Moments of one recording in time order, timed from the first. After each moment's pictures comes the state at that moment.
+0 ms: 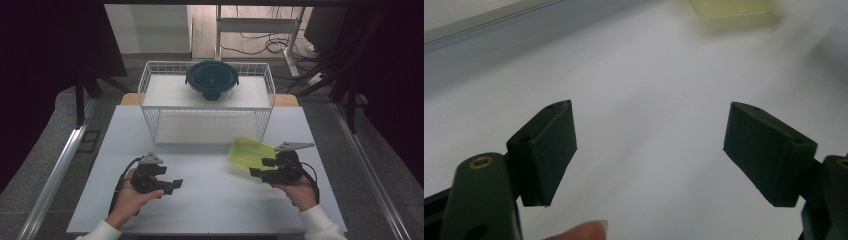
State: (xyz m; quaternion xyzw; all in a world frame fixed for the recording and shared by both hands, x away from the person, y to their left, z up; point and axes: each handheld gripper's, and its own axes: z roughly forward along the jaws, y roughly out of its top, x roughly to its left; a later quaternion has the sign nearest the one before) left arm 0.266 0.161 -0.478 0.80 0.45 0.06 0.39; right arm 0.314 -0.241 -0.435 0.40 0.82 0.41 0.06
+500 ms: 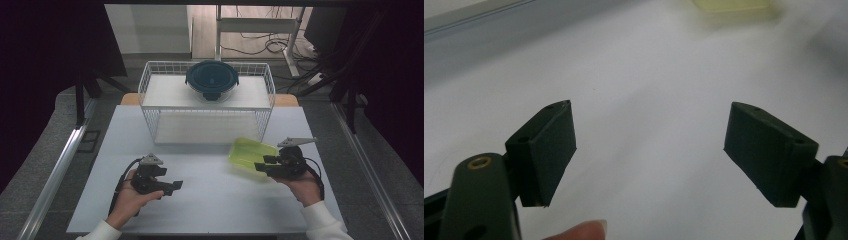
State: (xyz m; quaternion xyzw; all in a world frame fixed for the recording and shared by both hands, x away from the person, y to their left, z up) left arm 0.266 0.161 -0.481 0.81 0.45 0.05 0.38; right arm 0.326 -0.249 -0.428 0.40 0.82 0.40 0.07
